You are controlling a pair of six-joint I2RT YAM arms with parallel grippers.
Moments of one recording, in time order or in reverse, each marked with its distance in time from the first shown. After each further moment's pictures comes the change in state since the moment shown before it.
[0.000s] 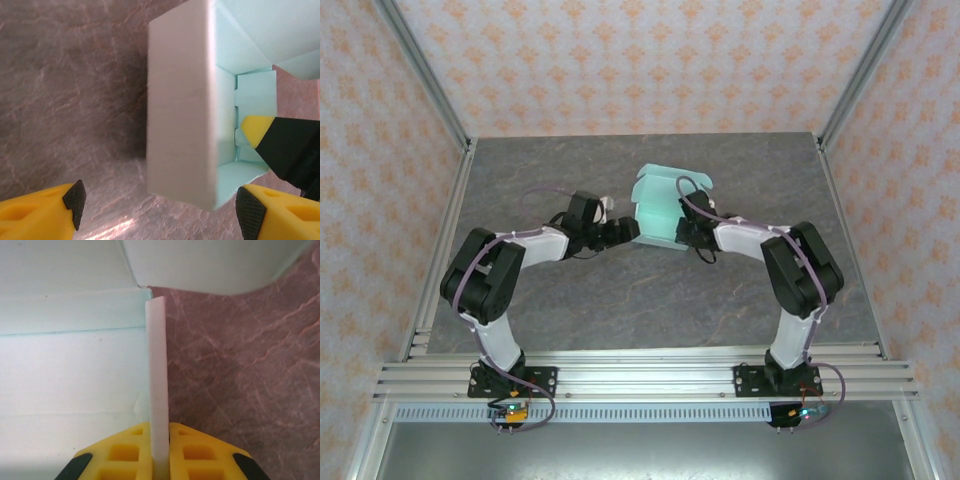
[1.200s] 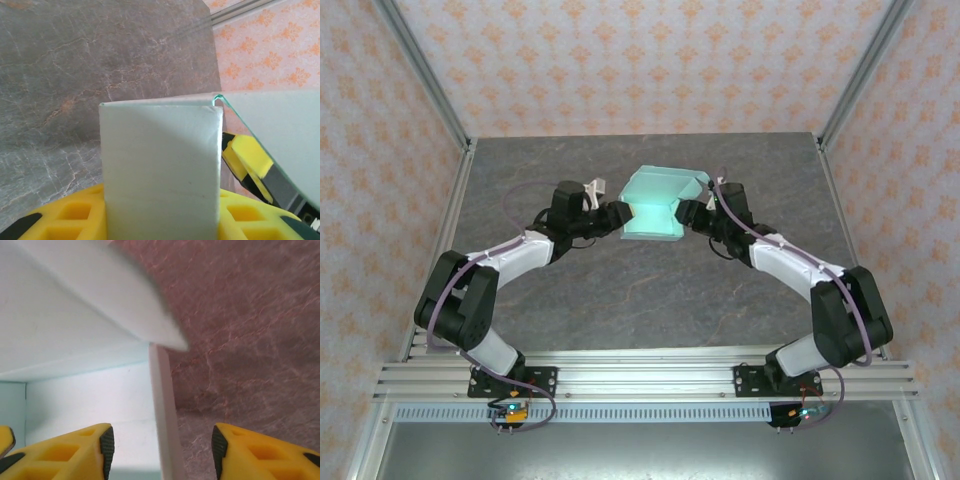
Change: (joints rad) left arm 0.009 -0.191 -0.030 0.106 0.088 -0.167; right arm -0.076 -0.343 -0.160 0.216 -0.277 0.027
